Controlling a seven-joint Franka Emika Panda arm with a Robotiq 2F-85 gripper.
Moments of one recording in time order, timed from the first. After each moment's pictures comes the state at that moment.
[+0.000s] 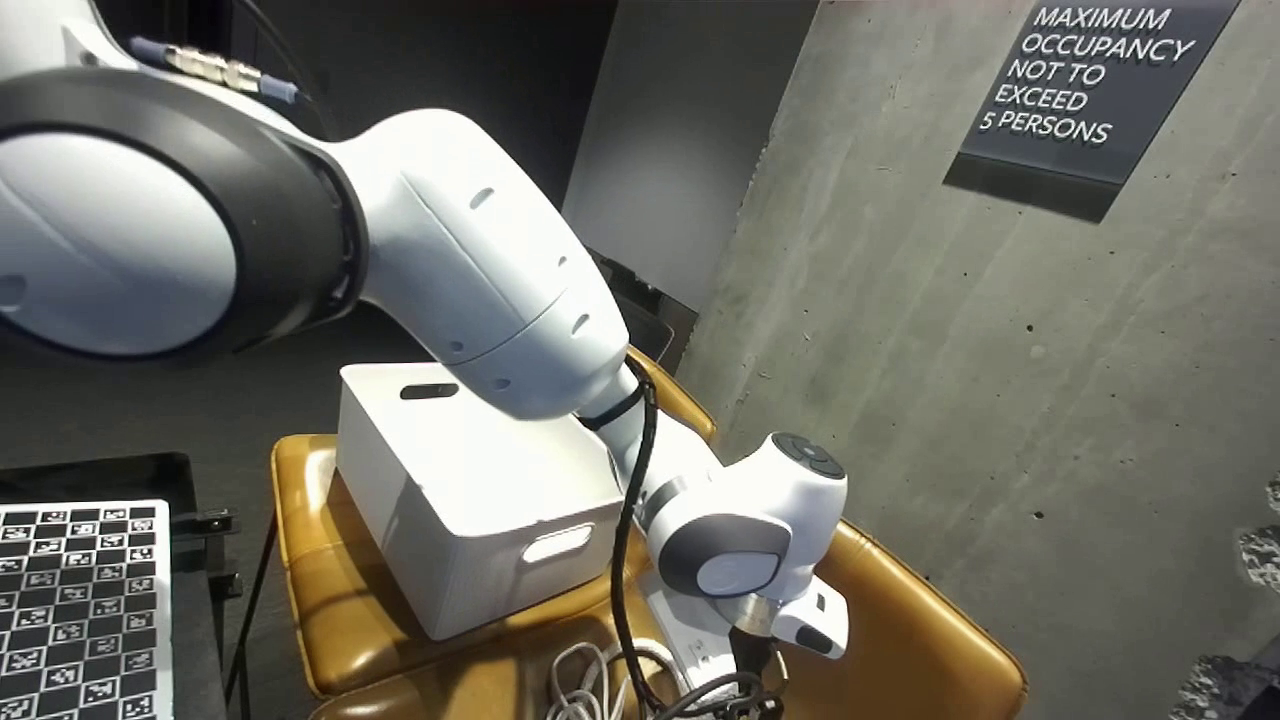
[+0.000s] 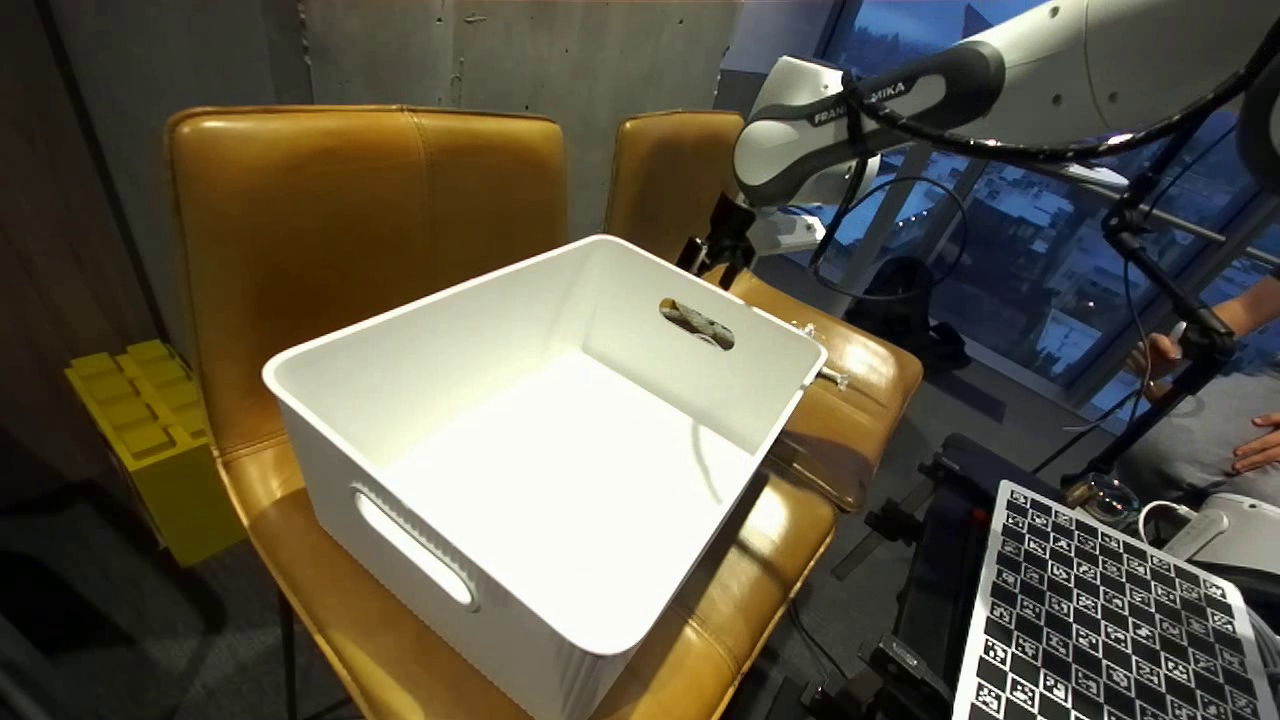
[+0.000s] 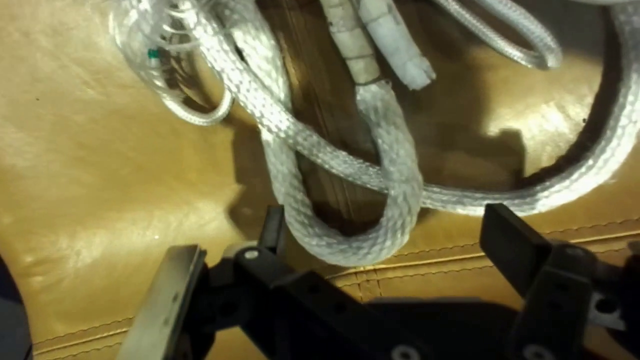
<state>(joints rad) -0.26 1.18 -0.11 -1.07 0.09 2.37 -0.10</state>
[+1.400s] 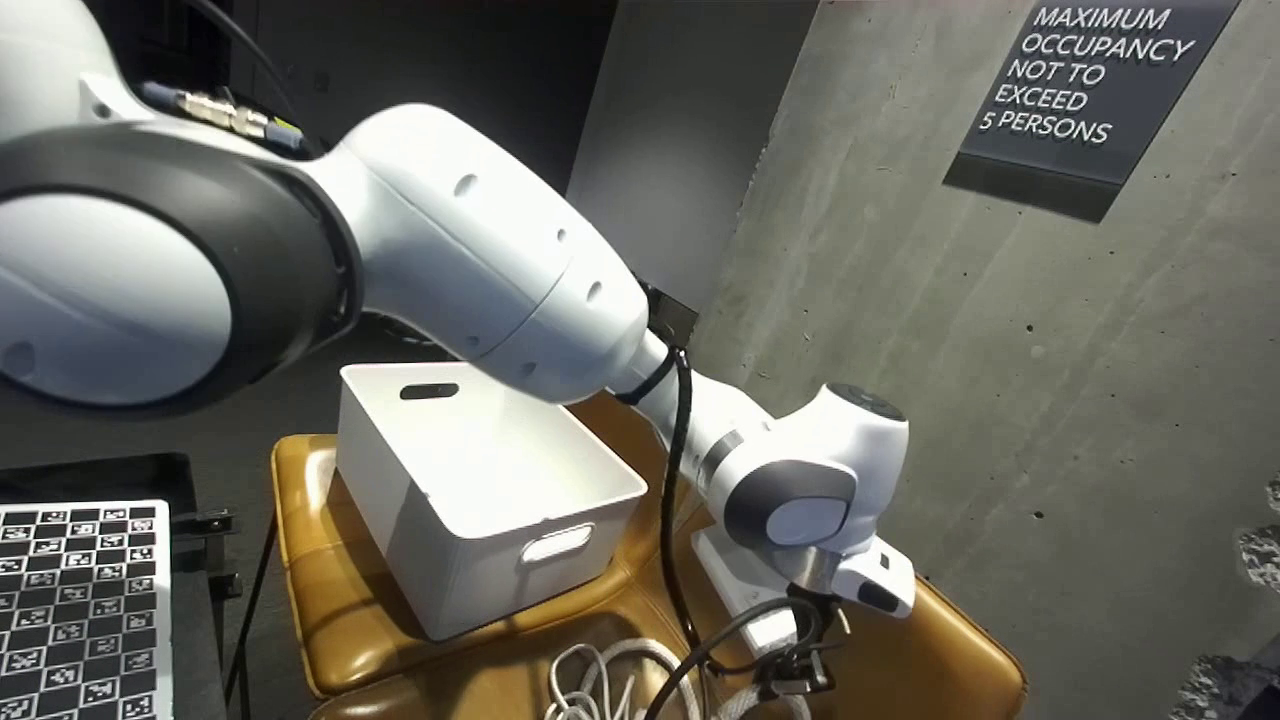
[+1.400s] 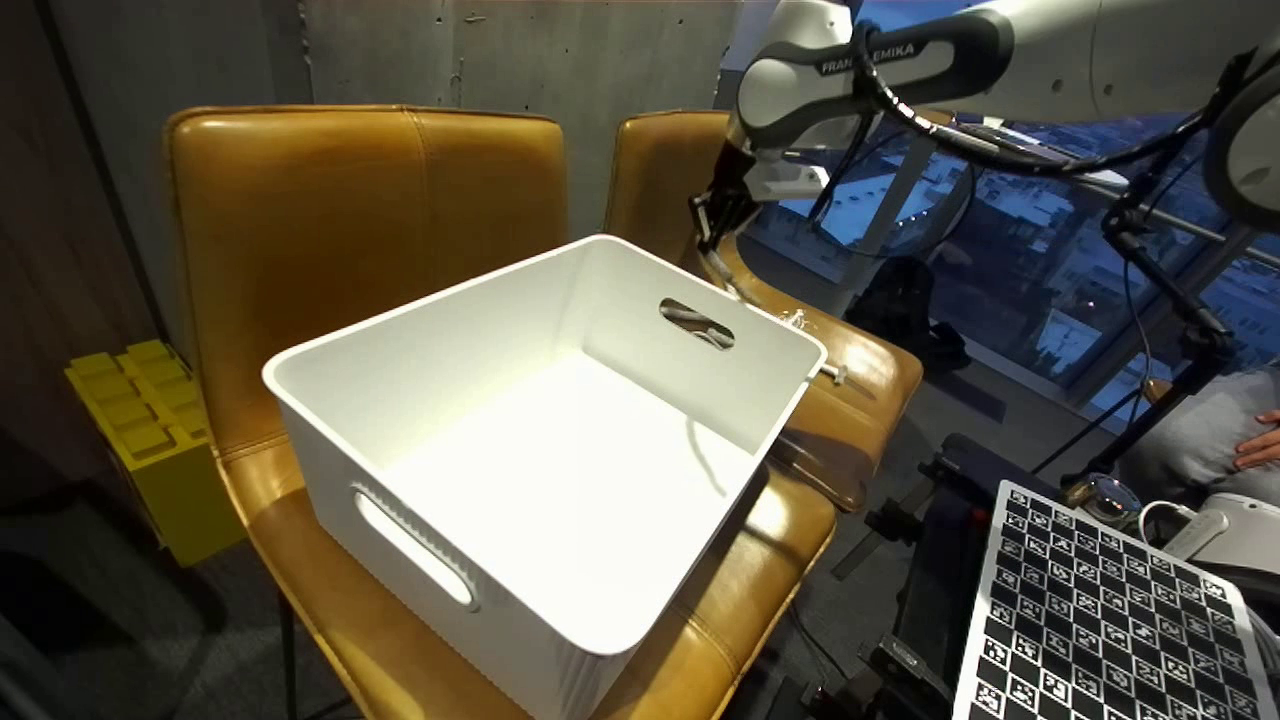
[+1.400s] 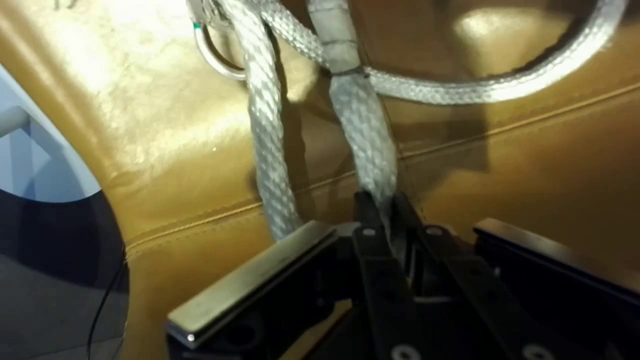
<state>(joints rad) -0.27 1.23 -0.13 -0.81 0.06 2.21 0.02</state>
